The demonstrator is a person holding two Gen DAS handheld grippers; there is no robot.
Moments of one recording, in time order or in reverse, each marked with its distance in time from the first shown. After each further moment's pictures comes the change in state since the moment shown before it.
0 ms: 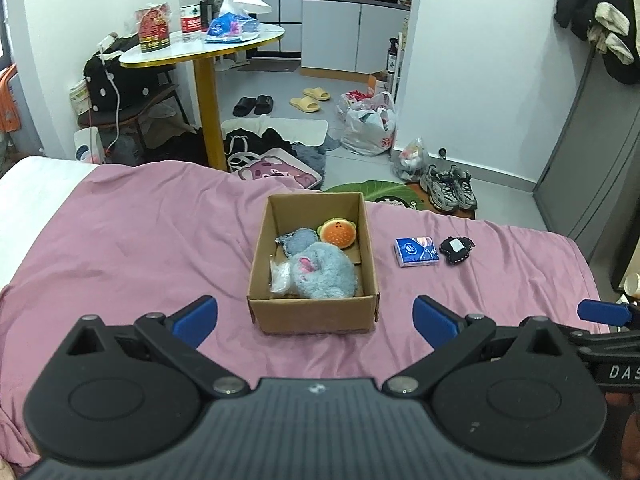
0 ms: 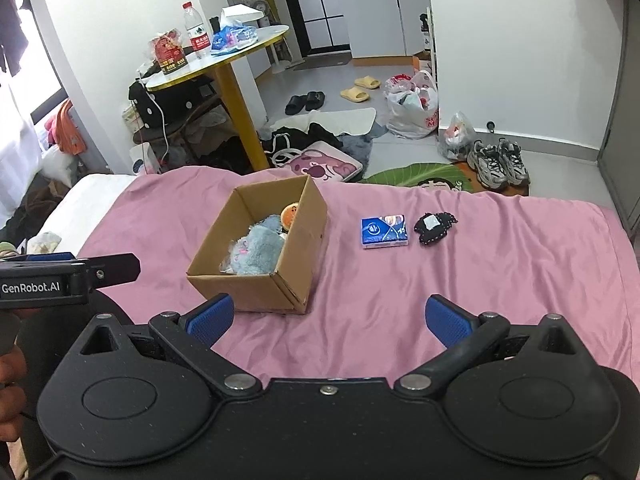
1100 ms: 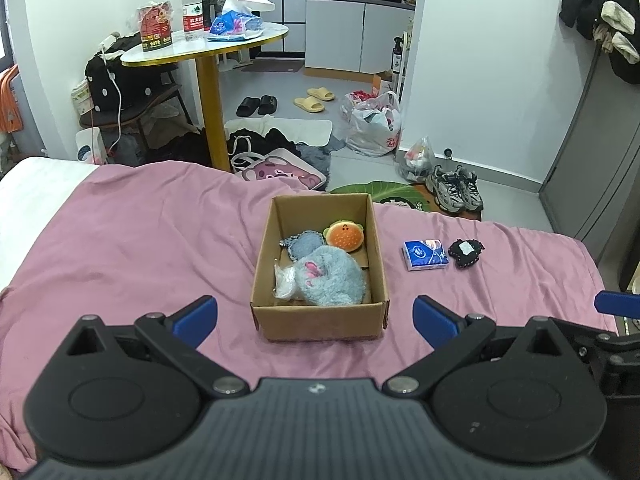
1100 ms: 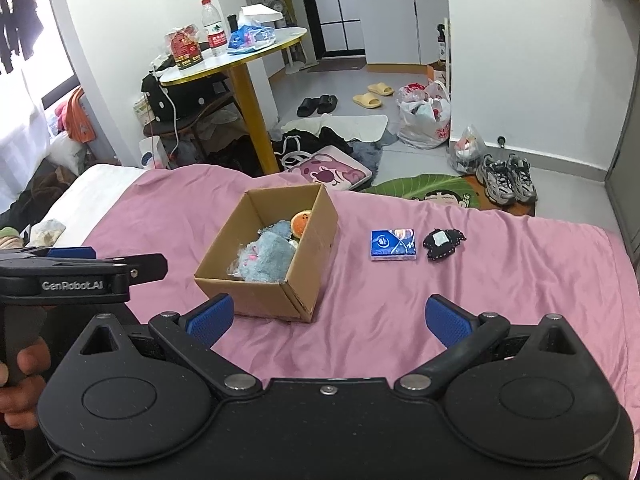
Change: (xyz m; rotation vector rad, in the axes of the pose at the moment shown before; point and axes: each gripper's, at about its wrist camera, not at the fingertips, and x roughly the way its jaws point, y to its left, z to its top) left arm 0.015 0.006 0.004 -0.010 -0.006 0.016; right arm -0.001 0.012 0.014 -0.071 -0.011 0.013
